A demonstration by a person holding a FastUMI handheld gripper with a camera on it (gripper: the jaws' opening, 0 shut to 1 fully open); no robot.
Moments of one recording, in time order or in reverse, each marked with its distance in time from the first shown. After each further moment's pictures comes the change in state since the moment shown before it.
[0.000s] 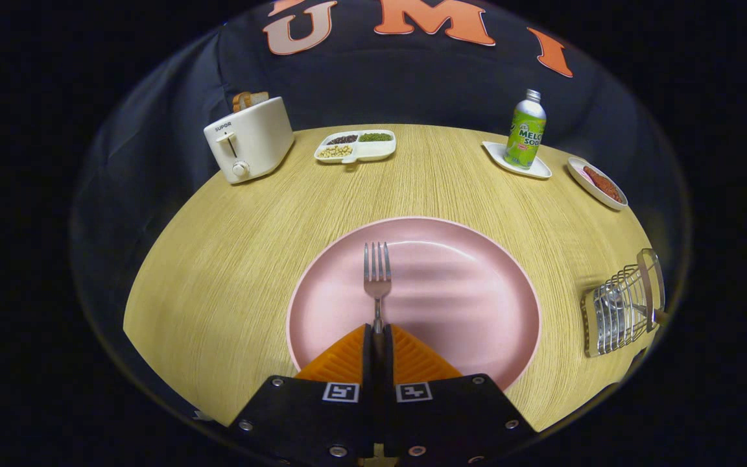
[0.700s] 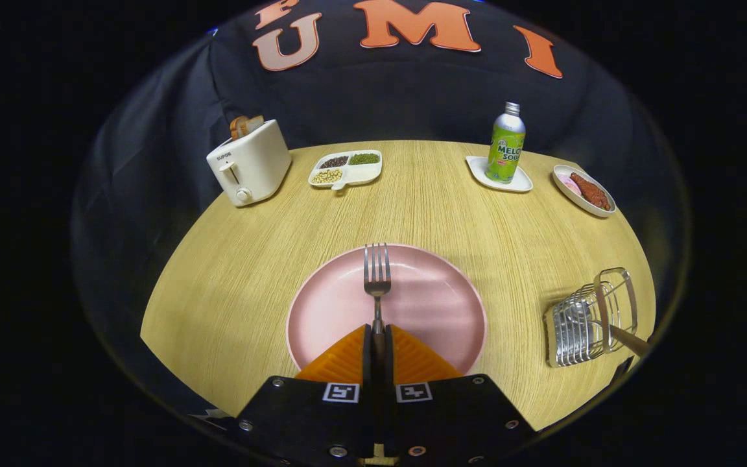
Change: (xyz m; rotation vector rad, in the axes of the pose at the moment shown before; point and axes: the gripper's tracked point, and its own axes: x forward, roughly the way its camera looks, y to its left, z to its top) arm -0.049 -0.035 0.031 0.033 -0.024 0.029
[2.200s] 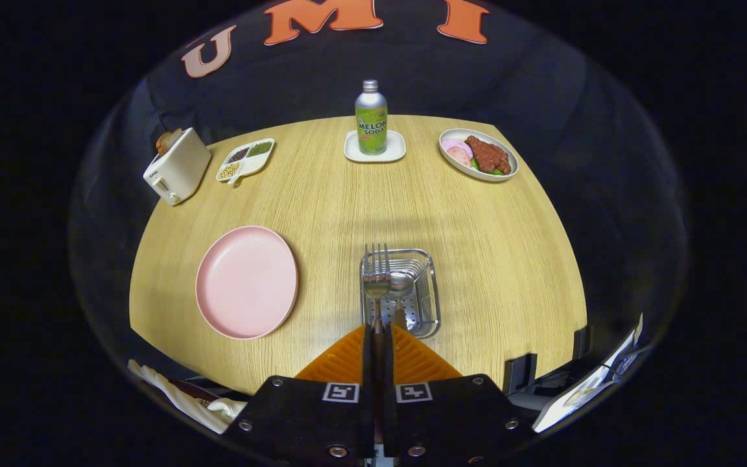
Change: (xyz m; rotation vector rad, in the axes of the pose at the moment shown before) arm -0.100 -0.198 -0.009 0.072 0.248 -0.177
